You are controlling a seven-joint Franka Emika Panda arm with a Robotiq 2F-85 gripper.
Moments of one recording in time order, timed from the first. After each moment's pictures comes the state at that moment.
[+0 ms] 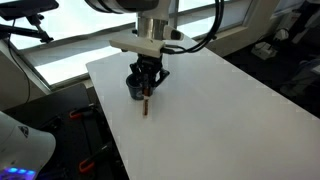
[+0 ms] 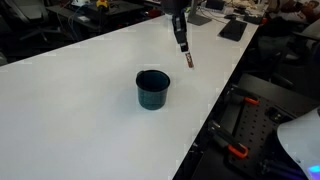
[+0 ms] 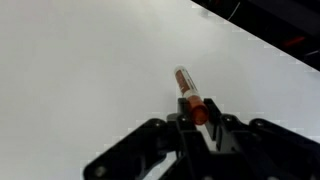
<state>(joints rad) 0.00 0.06 -0.01 -2.45 -0.31 2.20 -0.32</state>
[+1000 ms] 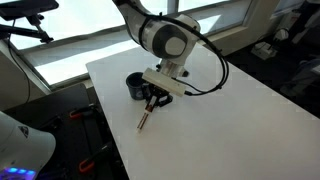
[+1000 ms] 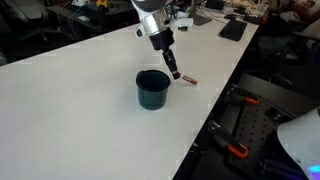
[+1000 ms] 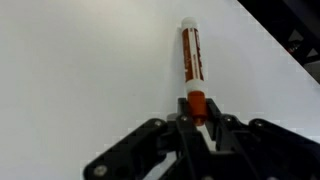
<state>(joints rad) -0.10 0.49 0.03 -2.19 -0.14 2.16 -0.68</state>
